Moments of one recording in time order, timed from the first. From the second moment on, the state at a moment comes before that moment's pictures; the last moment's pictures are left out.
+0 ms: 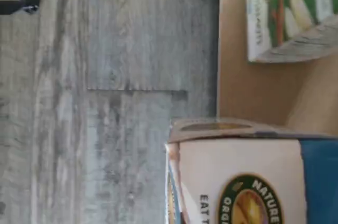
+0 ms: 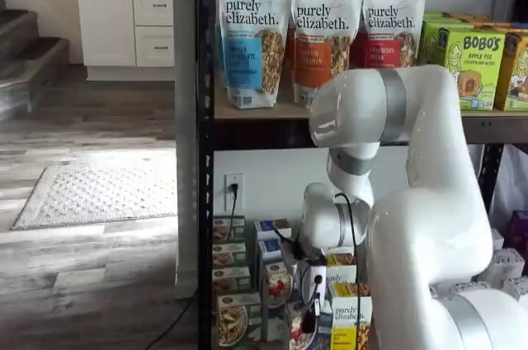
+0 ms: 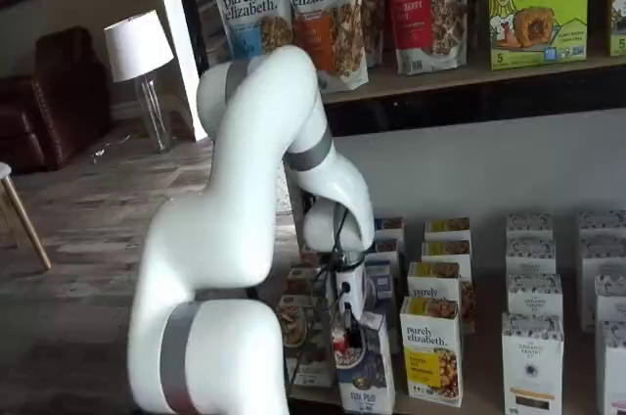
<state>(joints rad) 0.03 0.80 -1.19 0.06 0.40 -1.60</state>
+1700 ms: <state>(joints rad) 0.16 -0.31 -0.51 0.03 0.78 -1.42</state>
